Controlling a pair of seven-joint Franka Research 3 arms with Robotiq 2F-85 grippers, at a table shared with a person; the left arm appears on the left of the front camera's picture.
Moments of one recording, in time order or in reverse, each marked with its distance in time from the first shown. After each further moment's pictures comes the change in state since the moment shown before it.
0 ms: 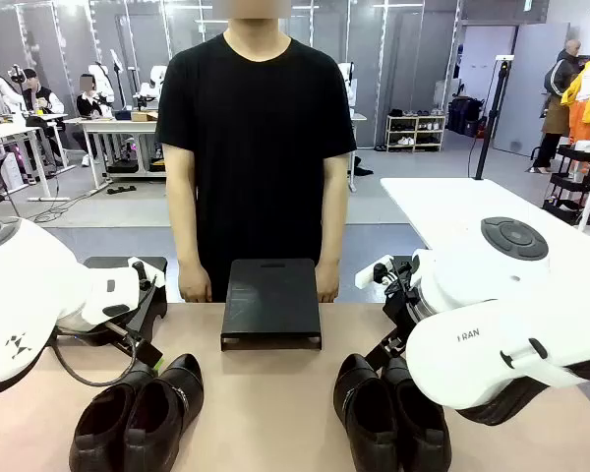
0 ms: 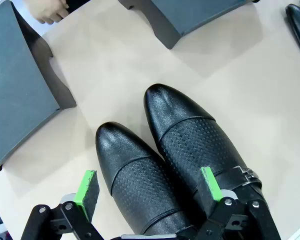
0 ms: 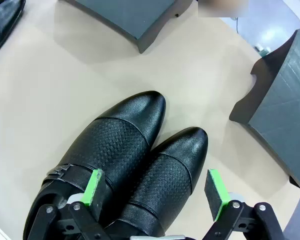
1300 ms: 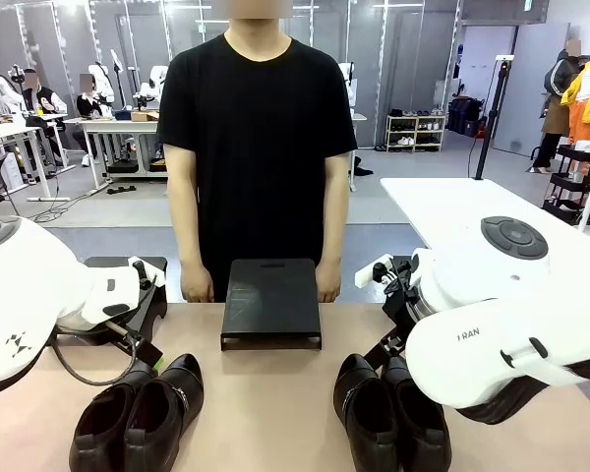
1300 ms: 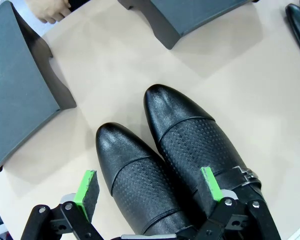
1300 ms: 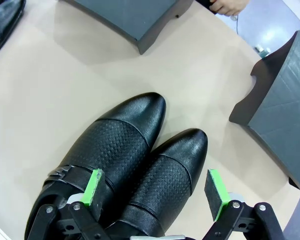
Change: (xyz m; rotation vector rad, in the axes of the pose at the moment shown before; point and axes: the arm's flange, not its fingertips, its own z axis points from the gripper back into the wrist) left arm 0.002 0.000 0.002 0.001 -0.003 -0.003; right arm 0.003 0.001 0.002 0.001 -0.007 0.003
